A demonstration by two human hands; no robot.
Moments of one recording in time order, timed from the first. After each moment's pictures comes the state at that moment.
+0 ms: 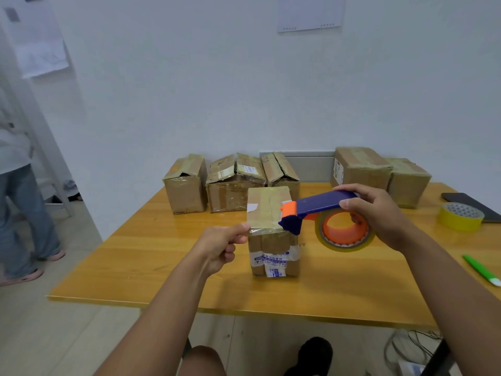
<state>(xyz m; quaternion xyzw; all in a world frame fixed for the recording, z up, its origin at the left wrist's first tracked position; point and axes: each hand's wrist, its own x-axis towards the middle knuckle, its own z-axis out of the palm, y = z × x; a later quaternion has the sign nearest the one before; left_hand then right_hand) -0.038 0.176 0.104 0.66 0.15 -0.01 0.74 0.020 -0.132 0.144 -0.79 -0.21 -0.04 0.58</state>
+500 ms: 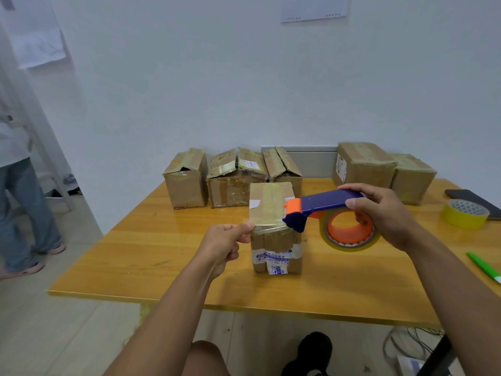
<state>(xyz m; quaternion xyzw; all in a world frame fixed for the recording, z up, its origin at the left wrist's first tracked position) -0.039 0.171 0.092 0.68 0.14 0.04 0.72 0.024 -0.135 0.136 -0.79 -0.21 -0.05 0.57</state>
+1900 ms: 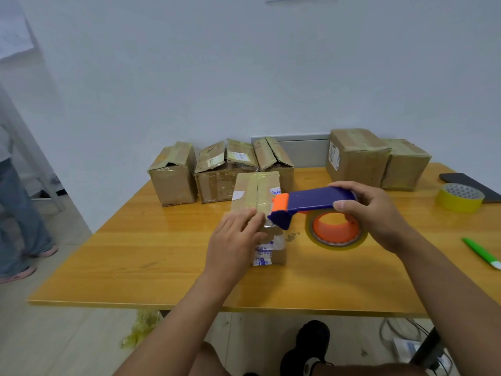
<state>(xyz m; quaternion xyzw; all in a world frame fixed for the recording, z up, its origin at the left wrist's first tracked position) -0.026 0.145 0.054 0.91 -0.15 0.39 0.05 0.022 -0.133 0.116 -0.78 -0.22 -0.05 0.59</state>
